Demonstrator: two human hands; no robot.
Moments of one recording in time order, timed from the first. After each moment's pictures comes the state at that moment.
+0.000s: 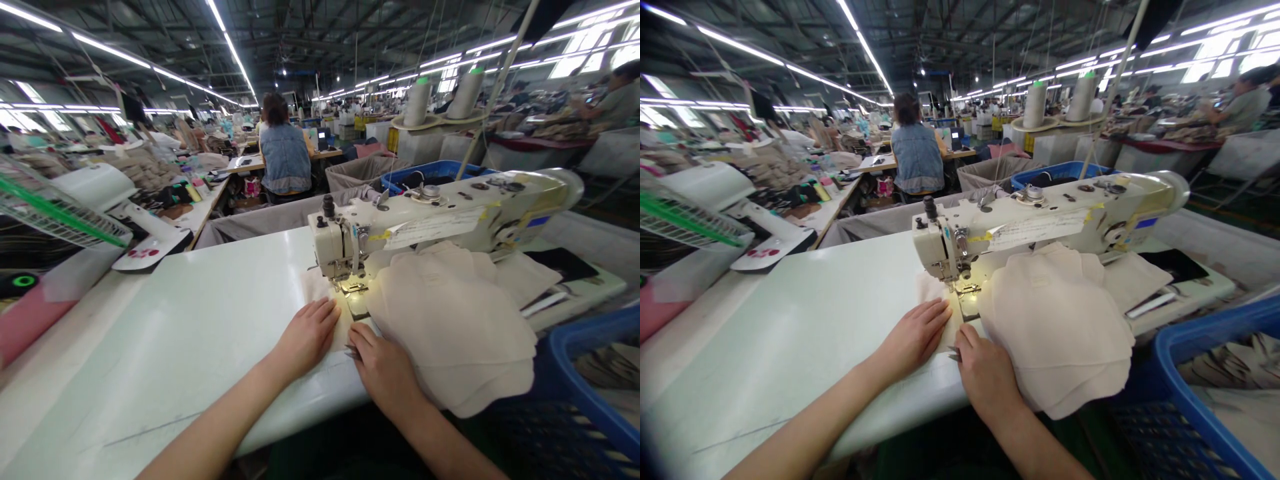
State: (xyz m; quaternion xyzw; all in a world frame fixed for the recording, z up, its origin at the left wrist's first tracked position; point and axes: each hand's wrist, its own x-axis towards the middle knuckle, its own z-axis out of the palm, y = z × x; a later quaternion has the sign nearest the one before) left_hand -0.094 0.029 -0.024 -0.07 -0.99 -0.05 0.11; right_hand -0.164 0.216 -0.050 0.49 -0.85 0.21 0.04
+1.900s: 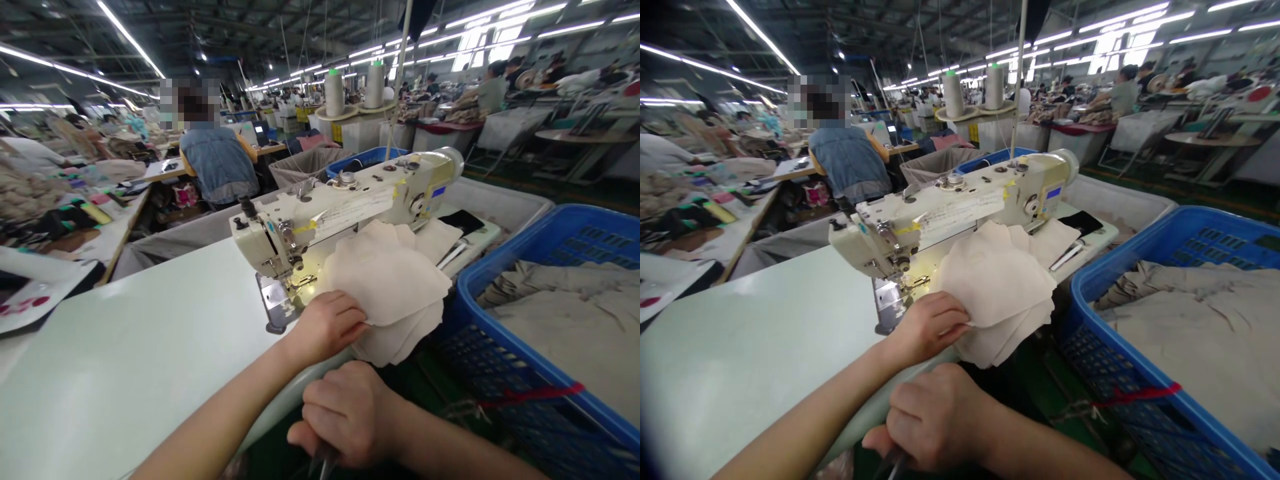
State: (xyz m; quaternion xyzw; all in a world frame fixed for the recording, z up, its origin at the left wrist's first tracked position) left_hand -0.166 0.119 0.009 -0.31 -0.91 -0.21 0.16; right_hand -0.129 0.260 -0.004 0.62 -0.64 0.37 0.25
